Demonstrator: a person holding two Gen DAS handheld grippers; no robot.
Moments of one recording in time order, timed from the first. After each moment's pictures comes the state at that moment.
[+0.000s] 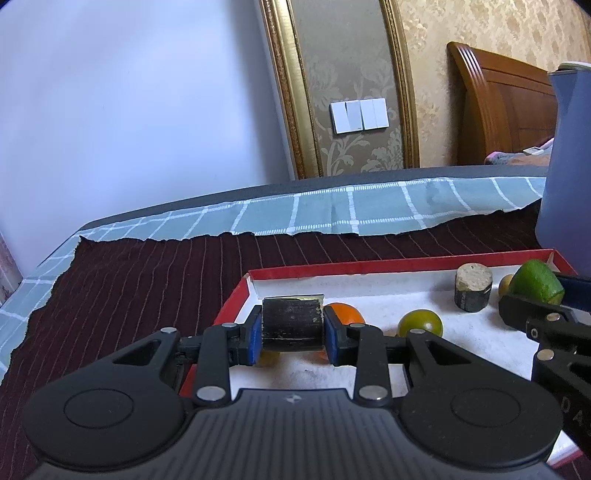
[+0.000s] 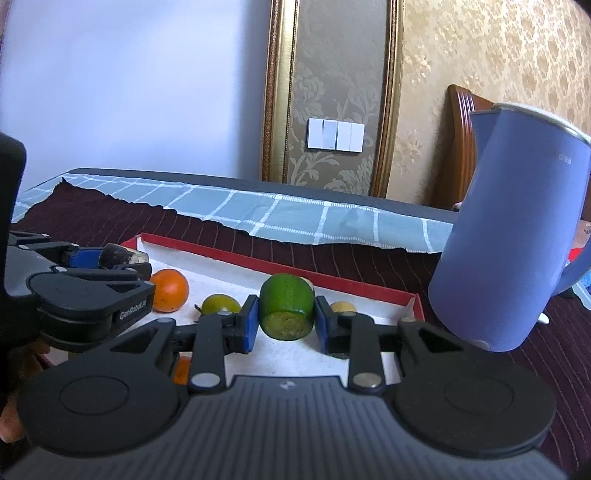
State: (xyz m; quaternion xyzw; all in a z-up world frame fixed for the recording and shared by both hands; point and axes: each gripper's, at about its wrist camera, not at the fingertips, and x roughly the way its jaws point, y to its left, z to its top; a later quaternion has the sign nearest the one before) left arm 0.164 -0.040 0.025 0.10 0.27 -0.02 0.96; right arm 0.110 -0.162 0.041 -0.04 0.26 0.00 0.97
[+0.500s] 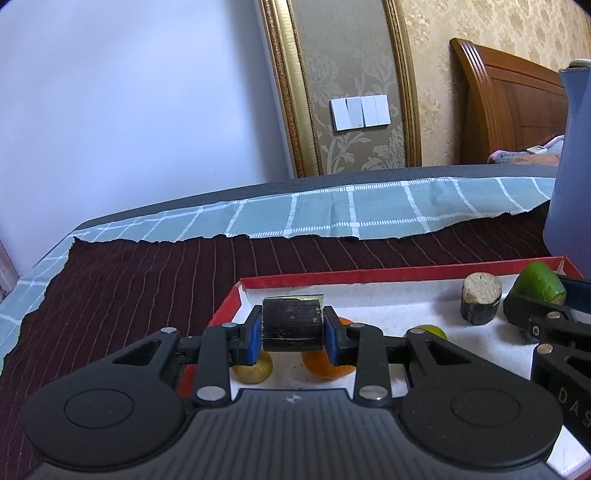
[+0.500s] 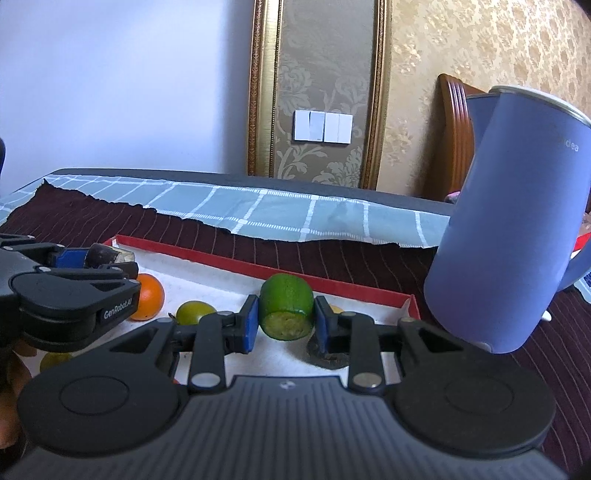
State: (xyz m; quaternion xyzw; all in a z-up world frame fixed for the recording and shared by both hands) left arm 0.181 -0.044 0.023 0.10 0.27 -0.02 0.96; right arm 0.129 -0.170 0.033 -0.04 0.27 -0.02 0.96
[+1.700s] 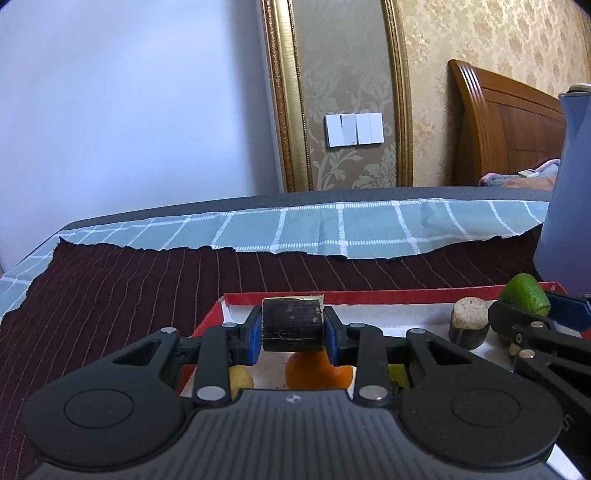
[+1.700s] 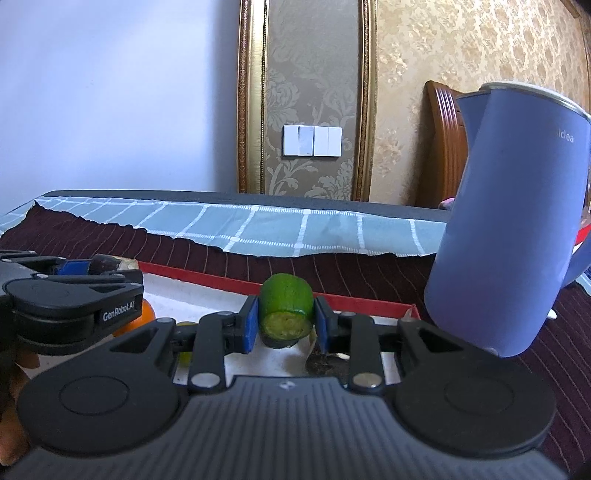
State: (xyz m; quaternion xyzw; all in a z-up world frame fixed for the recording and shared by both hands) left arm 0.187 -0.044 0.022 0.07 0.25 -0.04 0.97; right arm 0.136 -0.172 0.027 -0.02 0.23 -0.04 0.97
